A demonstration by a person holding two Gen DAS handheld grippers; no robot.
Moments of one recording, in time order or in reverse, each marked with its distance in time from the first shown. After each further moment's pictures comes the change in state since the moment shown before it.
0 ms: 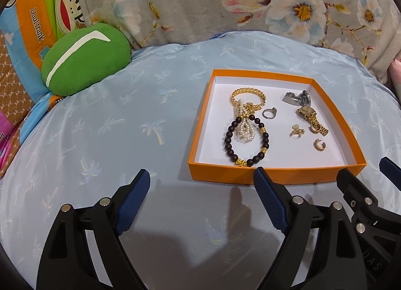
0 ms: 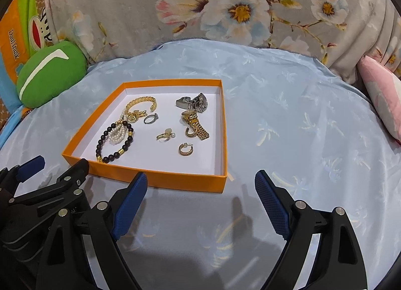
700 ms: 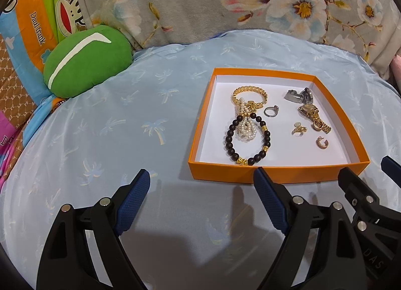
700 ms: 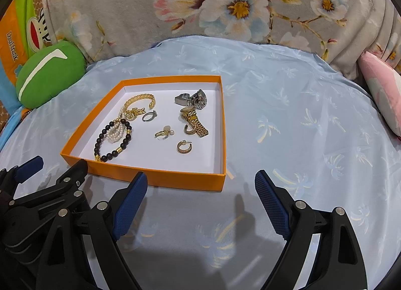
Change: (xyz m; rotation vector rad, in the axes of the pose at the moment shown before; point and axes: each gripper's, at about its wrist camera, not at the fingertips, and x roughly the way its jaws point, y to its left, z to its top) left arm 0.000 -0.001 -0.001 0.011 0.000 0.016; right arm 0.003 -0.001 0.000 0.007 0.010 0.006
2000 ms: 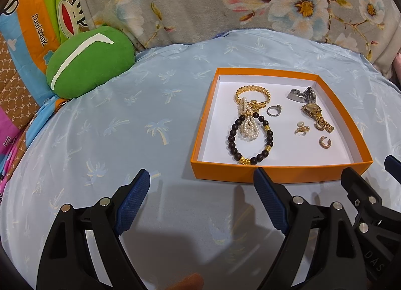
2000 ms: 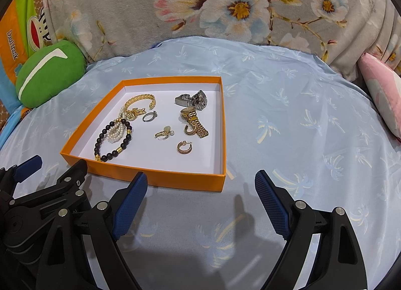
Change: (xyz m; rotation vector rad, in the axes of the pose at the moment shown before) left arm 0.001 0.002 0.000 0.006 0.003 0.014; right arm 0.000 0.001 0.000 -0.001 0.001 0.000
